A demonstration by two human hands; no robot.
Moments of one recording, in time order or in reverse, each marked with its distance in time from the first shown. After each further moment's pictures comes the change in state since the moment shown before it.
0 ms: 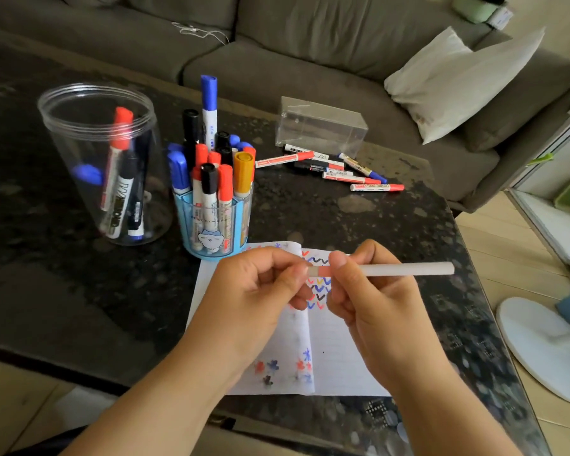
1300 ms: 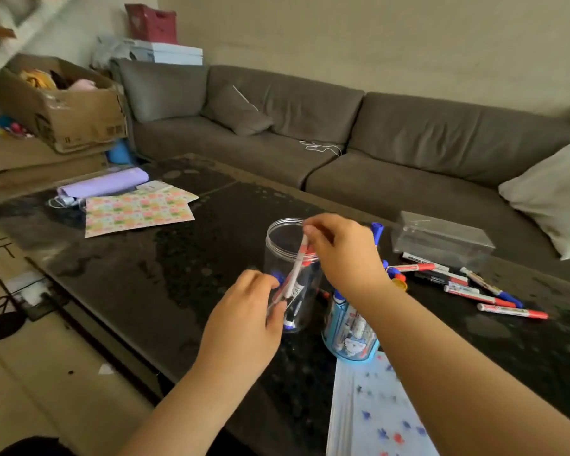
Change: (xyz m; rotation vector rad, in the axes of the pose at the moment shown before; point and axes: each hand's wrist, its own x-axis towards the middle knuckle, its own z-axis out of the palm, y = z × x) left_hand 0.001 0.048 -0.166 1.122 0.506 0.301; right_hand 0.122 -0.052 0.200 -0.838 -0.233 -0.481
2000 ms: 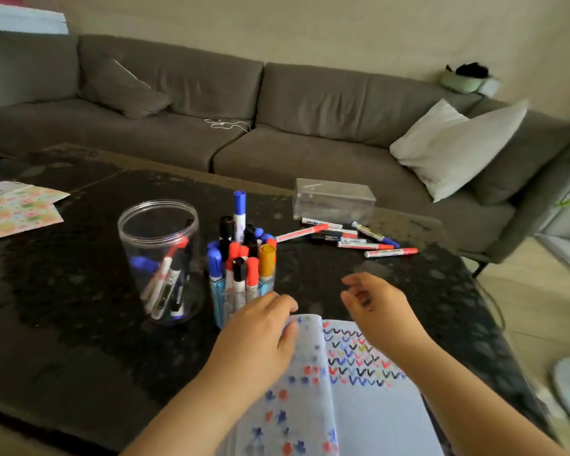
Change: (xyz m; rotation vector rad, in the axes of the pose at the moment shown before) left_hand -0.018 0.102 0.100 -0.144 -0.349 0.332; right_hand -0.128 0.157 -0.108 -0.250 0.022 0.502
